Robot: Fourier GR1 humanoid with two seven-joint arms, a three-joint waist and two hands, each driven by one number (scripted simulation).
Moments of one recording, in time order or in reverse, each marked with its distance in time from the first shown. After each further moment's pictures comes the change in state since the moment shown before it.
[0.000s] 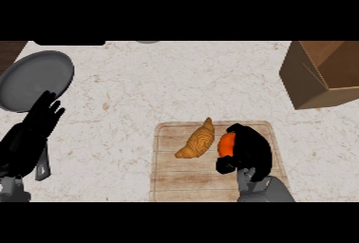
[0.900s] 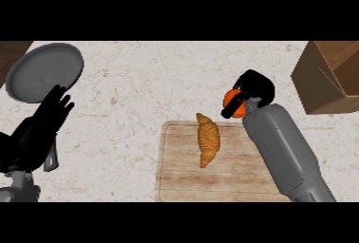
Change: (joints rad) left arm -0.044 -0.038 -0.020 -0.012 -0.034 -0.013 0.016; right arm -0.501 -0.085 -0.290 0.601 -0.034 0.019 -0.273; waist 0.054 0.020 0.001
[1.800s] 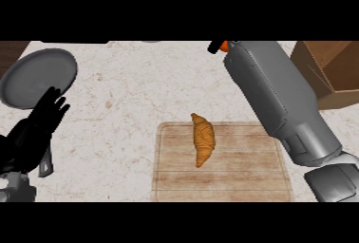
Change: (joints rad) left arm 0.008 -0.003 0.035 0.014 -0.003 -0.007 0.010; right arm -0.531 -0.034 -0.006 0.364 0.222 -0.210 0.001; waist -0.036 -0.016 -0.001
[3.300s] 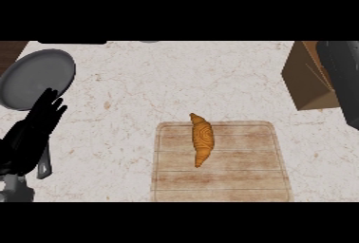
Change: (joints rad) left arm 0.011 -0.021 0.035 -0.012 -0.023 -0.034 0.001; right arm 0.084 -0.318 -0.165 0.060 0.097 -0.144 -0.140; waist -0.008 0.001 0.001
